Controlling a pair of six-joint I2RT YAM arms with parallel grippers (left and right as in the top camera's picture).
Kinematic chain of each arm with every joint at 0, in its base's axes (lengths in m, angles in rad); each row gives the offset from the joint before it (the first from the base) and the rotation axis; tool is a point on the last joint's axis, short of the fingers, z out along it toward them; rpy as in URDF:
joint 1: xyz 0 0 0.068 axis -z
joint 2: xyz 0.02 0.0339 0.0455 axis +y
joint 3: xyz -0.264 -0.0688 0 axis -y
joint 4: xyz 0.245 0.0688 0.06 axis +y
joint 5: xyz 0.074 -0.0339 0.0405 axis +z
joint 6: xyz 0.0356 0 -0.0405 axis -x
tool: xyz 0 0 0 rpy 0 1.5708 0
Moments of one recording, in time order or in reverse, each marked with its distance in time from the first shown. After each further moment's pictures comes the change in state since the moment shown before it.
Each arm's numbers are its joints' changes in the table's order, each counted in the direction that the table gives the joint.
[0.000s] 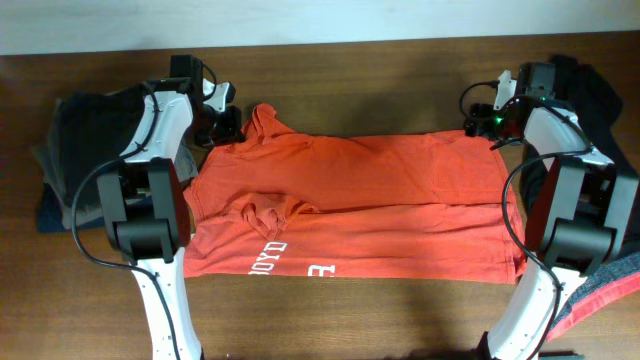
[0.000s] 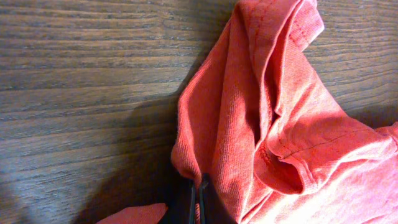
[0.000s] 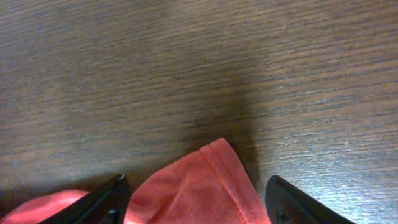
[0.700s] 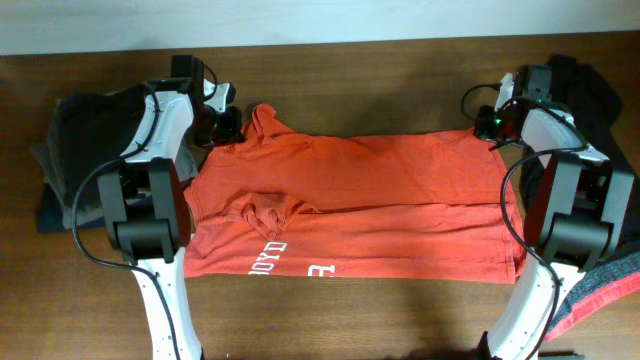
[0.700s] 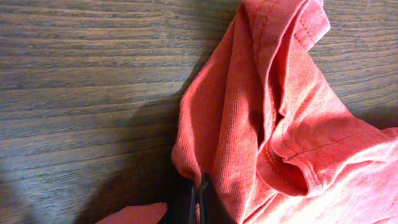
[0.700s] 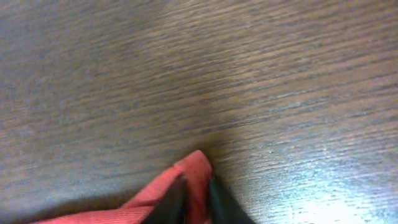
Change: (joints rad) left arm 0.003 0.000 0.000 0.001 0.016 0.000; right arm 0.000 0.035 0.002 -0.039 -0.072 -0.050
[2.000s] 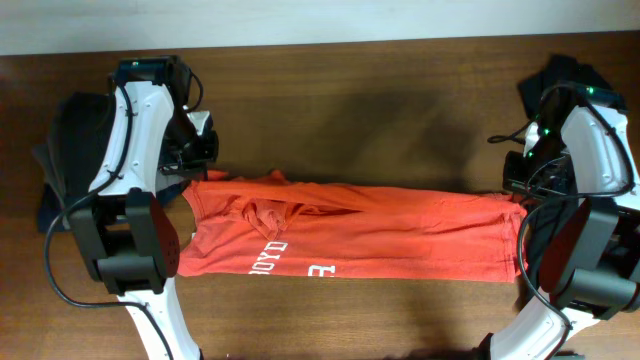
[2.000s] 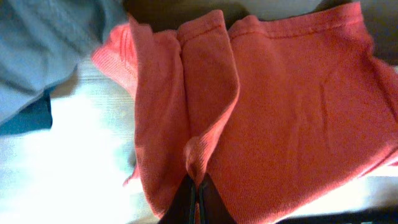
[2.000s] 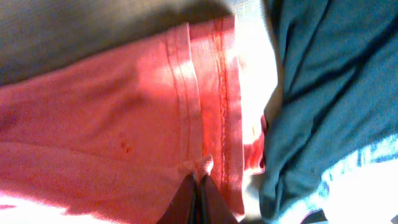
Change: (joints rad) left arm 0.000 -0.248 0.008 0.656 0.301 -0.019; right arm 0.056 -0.288 0.012 0.954 -0.140 -0.008
